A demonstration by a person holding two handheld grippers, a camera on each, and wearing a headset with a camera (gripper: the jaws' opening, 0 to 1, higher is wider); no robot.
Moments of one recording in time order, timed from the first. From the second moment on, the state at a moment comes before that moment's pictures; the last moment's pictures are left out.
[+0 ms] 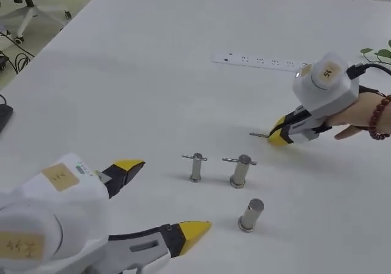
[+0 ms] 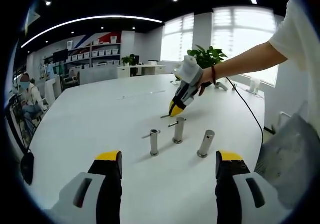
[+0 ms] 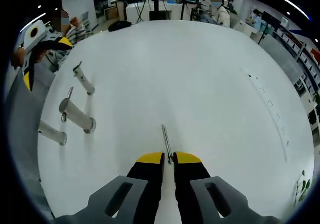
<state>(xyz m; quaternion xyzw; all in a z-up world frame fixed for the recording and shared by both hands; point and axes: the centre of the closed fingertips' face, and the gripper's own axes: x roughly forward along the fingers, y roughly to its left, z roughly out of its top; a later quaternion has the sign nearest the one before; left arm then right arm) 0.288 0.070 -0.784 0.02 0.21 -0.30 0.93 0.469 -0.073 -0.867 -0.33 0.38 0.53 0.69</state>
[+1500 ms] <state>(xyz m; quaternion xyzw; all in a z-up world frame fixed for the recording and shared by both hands) 0.295 0.059 -0.755 0.01 0.19 -0.33 0.92 0.433 -0.050 -0.789 -0.44 0.24 0.56 0.66</state>
